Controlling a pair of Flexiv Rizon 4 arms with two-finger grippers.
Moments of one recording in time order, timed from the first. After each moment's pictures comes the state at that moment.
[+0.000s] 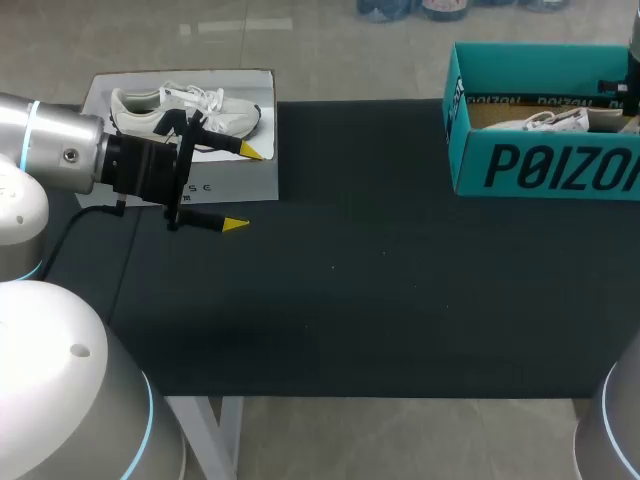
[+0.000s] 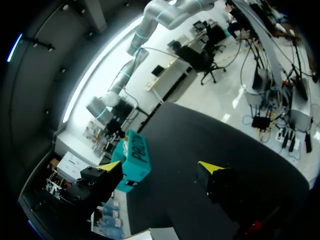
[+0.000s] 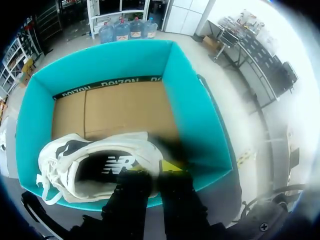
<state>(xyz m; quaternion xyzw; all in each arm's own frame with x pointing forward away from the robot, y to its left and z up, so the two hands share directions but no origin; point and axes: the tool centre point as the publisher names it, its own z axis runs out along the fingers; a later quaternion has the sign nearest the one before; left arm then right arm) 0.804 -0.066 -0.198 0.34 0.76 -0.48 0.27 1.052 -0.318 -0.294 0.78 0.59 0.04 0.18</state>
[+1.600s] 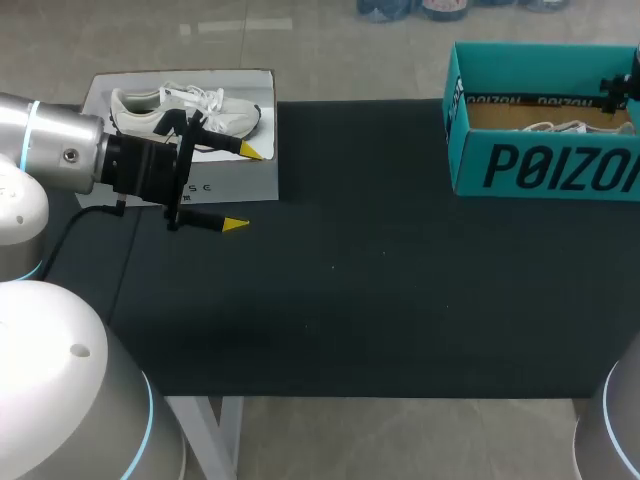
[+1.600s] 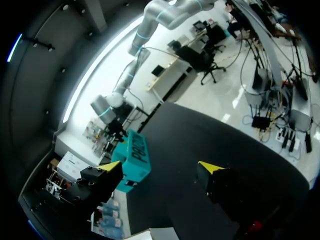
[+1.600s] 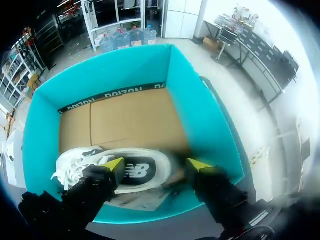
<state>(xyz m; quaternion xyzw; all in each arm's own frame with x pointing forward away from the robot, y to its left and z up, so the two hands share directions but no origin) 0.804 -0.066 -0.198 0.34 0.76 -0.48 0.27 1.067 -0.314 -0.297 0.79 0.57 0.11 0.19</state>
